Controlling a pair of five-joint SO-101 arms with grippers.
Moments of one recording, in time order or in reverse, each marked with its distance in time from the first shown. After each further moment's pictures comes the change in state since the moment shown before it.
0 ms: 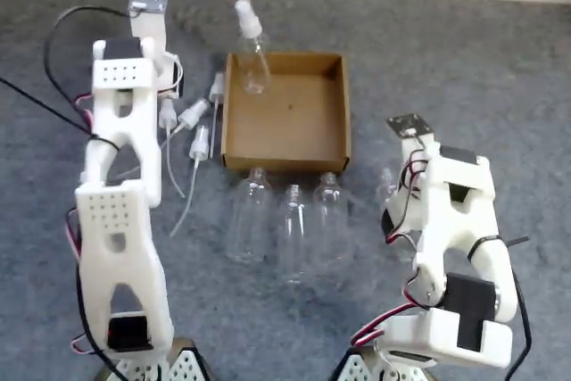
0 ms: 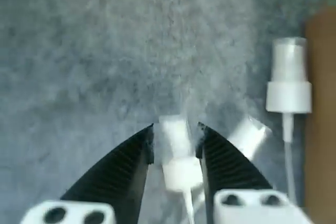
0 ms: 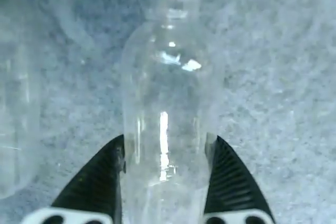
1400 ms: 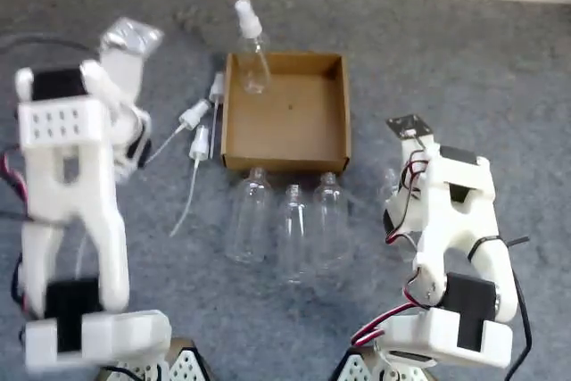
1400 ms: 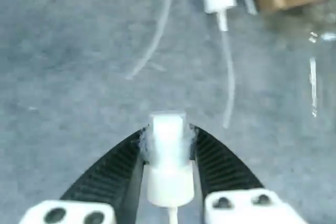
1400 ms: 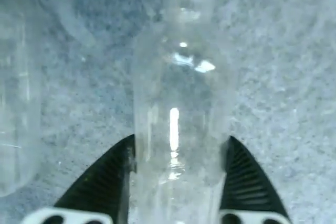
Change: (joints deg) left arm -3.8 -60.2 53.5 19.6 -20.0; right arm 0.1 0.0 0.2 0.1 0.1
